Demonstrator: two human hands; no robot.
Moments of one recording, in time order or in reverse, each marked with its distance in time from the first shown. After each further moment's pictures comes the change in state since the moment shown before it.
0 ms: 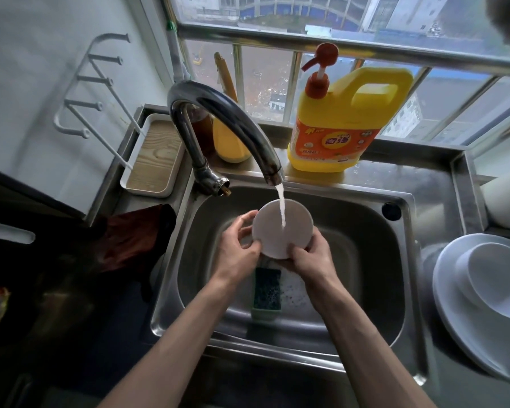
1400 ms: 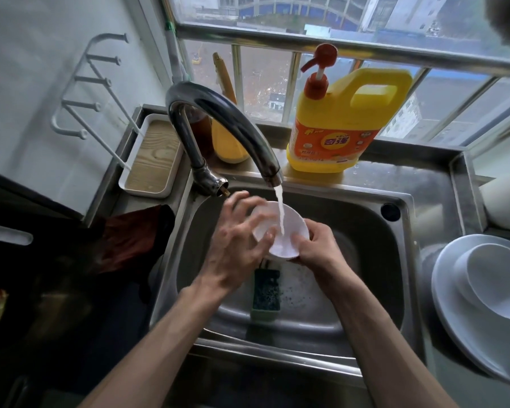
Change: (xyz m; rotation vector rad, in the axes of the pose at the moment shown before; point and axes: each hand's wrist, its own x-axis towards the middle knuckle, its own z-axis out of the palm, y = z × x) left_hand 0.007 0.014 -0.010 0.722 -0.017 0.617; right_hand 0.007 -0.025 -0.013 -0.328 -0.114 -0.086
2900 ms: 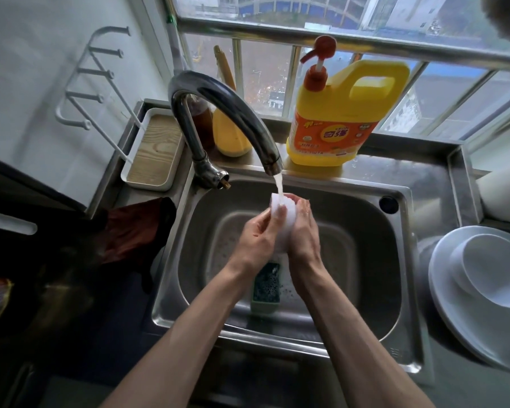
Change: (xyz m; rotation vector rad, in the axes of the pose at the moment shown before) left_hand -0.004 0.045 0.017 -0.976 -0.117 -0.607; right_hand -0.008 -0.005 0.042 0.502 0.167 -0.139
